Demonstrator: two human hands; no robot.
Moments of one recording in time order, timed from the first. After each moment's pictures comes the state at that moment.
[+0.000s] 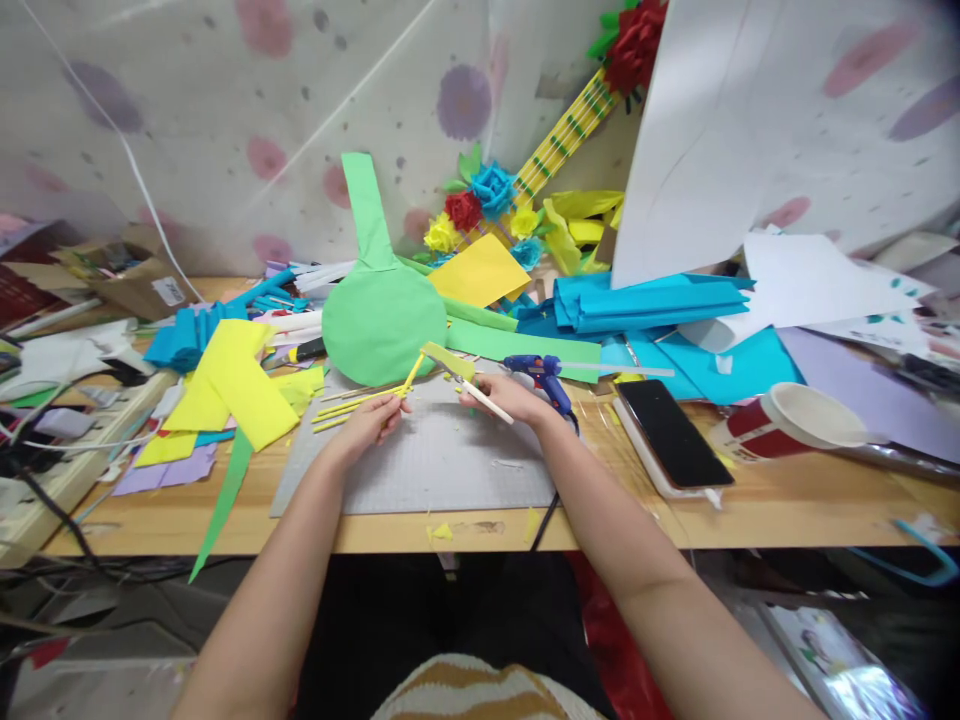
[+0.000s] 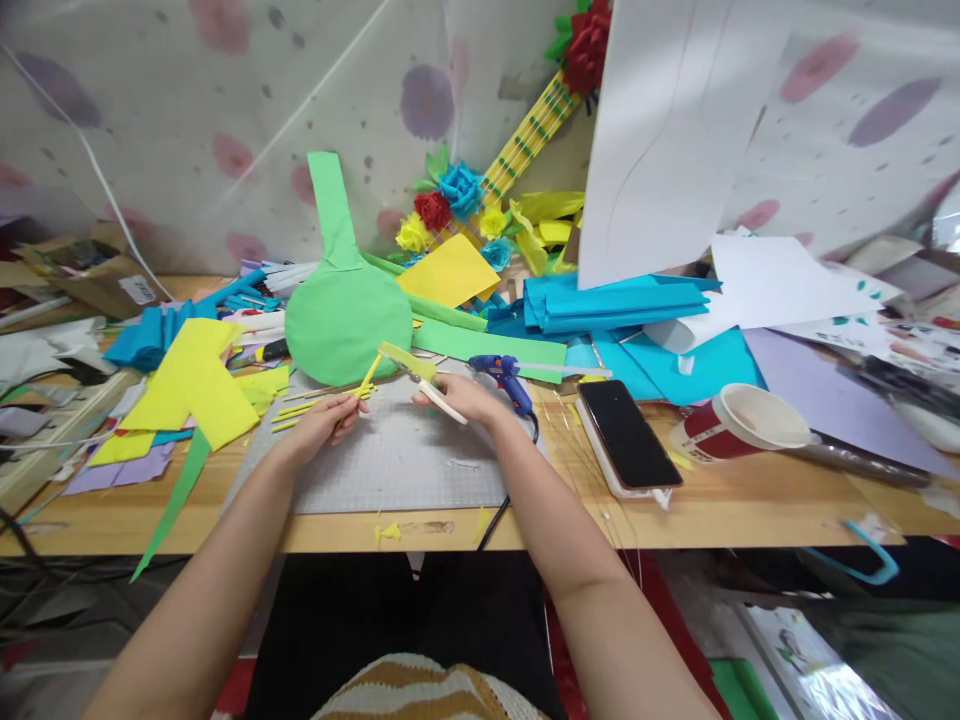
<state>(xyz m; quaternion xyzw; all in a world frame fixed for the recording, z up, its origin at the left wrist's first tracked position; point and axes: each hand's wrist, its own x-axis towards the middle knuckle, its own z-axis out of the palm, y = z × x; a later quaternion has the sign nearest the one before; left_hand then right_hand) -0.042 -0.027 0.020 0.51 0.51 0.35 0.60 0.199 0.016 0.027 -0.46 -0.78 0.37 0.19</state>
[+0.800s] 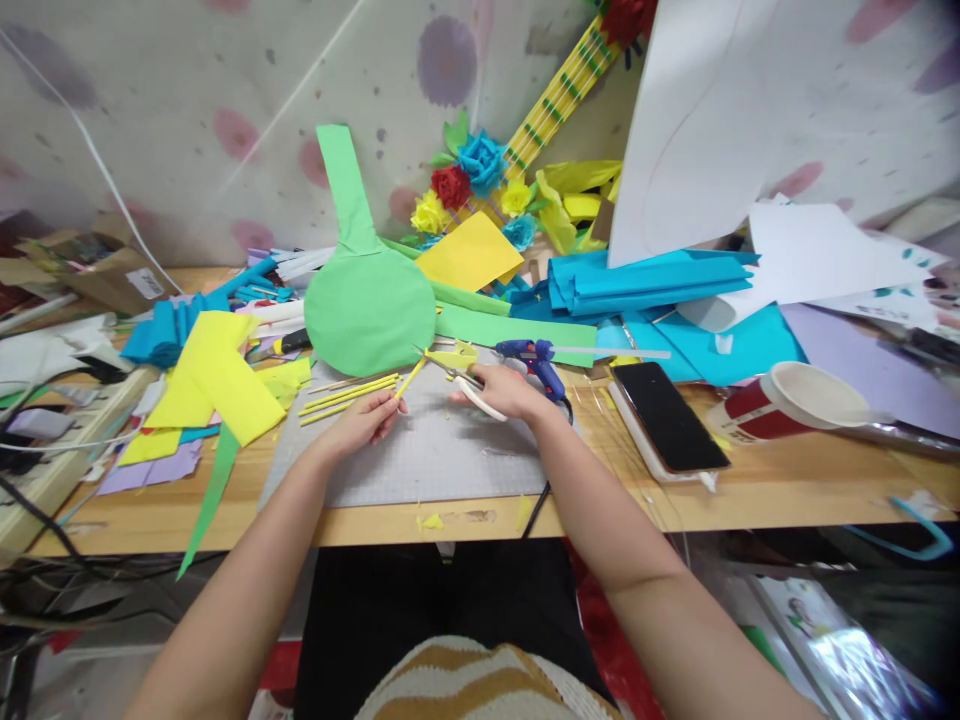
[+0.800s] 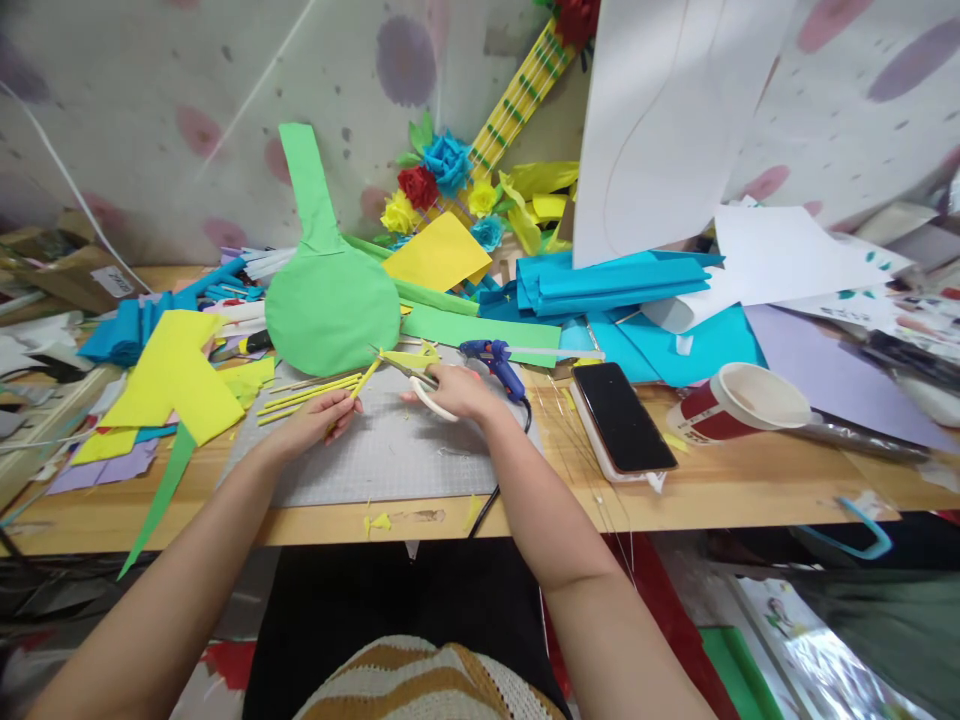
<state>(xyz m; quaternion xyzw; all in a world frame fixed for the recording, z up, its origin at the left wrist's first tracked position) -0.040 -0.029 0.017 0.61 0.50 0.26 0.56 0.204 0.002 0.039 -0.54 -0.81 0.22 0.08</state>
